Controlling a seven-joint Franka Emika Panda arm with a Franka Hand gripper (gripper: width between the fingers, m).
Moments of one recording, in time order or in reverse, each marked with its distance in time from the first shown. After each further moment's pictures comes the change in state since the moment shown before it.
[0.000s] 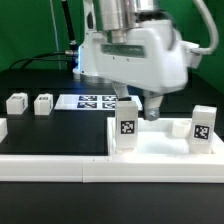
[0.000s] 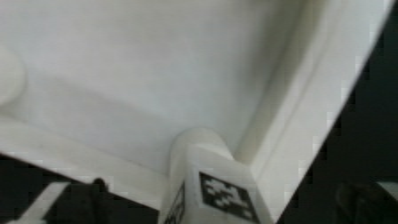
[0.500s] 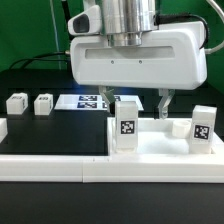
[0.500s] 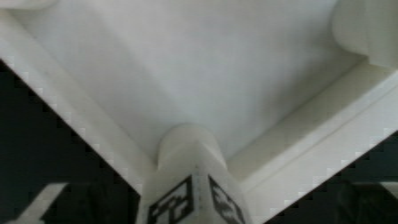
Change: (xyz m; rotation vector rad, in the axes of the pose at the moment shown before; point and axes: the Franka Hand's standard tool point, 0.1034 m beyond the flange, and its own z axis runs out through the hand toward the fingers) arm 0.003 0.001 0.000 -0.007 0.004 -0.380
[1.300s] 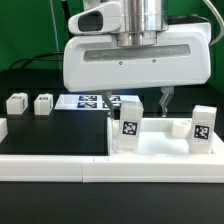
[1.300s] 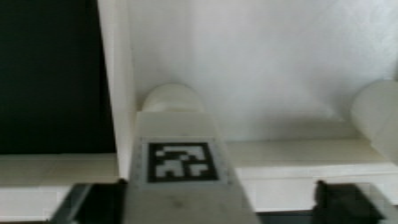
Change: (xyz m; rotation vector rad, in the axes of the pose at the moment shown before) arm 0.006 -0.005 0.001 -0.027 0.027 -0.545
